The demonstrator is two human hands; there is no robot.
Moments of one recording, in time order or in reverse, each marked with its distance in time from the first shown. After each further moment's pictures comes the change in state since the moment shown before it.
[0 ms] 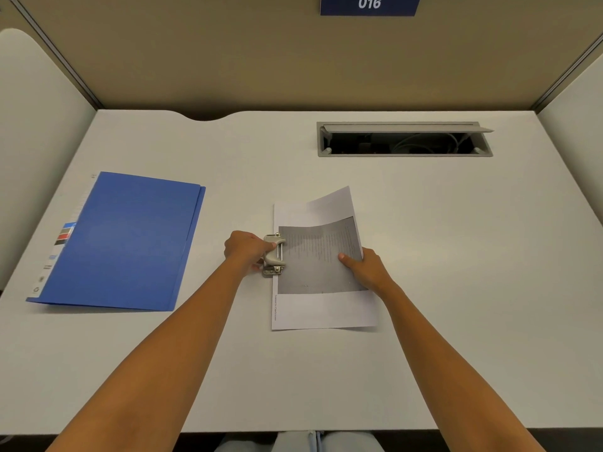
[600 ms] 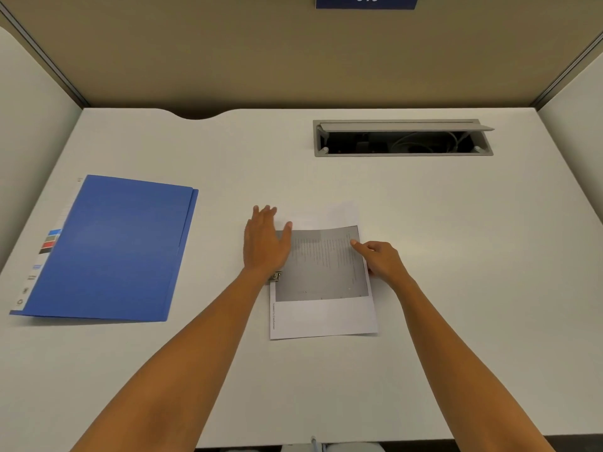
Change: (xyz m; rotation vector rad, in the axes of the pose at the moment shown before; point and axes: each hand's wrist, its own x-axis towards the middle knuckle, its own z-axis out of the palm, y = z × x) left_hand 0.013 0.003 0.046 0.439 0.164 0.677; right_hand 0.026 -0.001 -0.032 -0.114 0.129 0.084
